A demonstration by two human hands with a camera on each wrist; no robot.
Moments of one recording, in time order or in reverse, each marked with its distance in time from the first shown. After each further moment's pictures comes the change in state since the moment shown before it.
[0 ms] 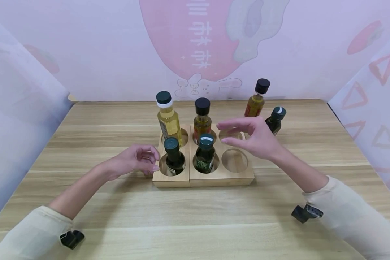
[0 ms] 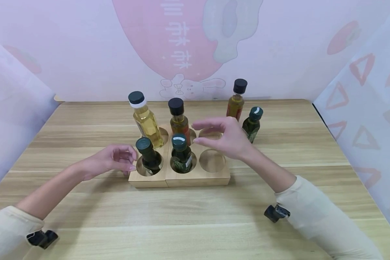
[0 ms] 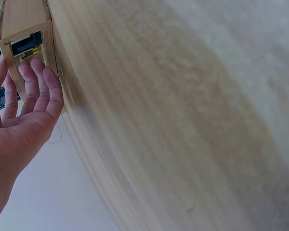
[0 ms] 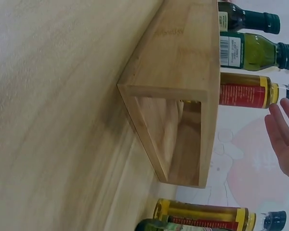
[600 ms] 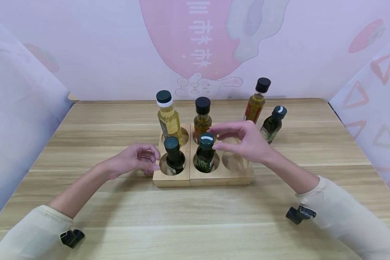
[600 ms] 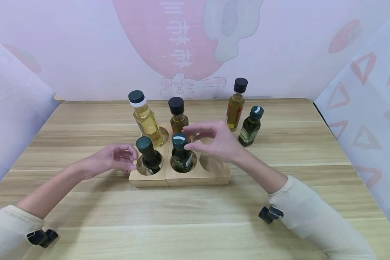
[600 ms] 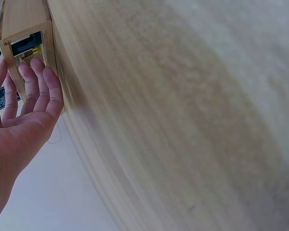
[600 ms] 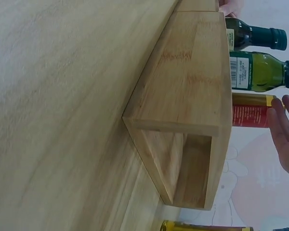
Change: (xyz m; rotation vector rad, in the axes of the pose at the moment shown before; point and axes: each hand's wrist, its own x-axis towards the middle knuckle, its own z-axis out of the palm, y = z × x) left_hand -0.001 0.004 0.001 0.003 0.006 0.005; right_hand 0.003 0.002 0.020 0.096 -0.034 -0.024
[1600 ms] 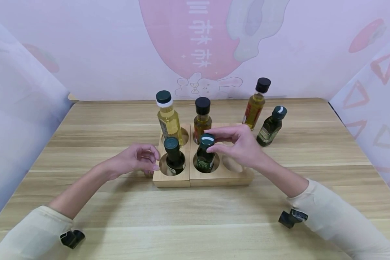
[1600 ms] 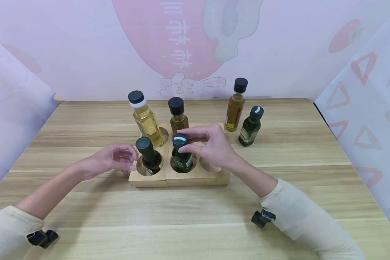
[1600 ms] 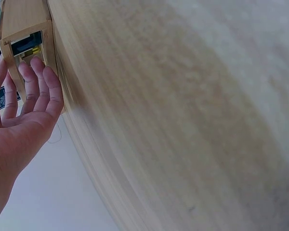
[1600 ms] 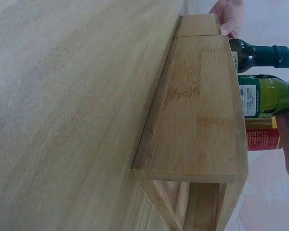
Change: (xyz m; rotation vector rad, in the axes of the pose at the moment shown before) left_hand 0.001 -0.002 -0.001 -0.007 -0.004 0.003; right_hand 0.001 0.000 0.020 0.014 0.069 -0.015
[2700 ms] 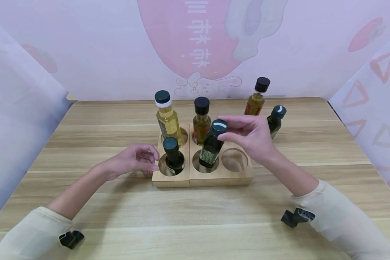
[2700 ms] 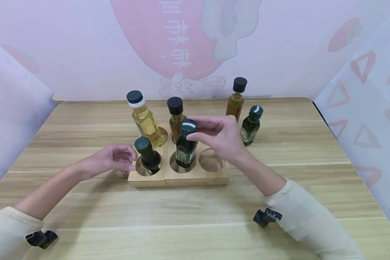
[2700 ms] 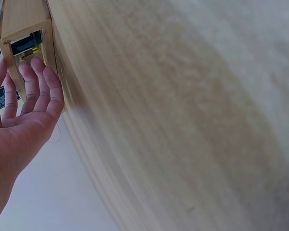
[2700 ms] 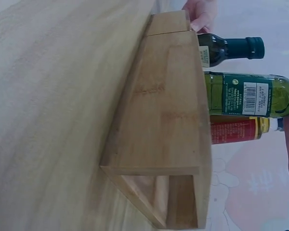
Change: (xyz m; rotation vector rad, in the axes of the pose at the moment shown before) left_hand 0.001 -0.003 0.000 0.016 0.005 -0.007; right_hand -0.002 -0.012 -0.016 0.242 0.202 -0.050
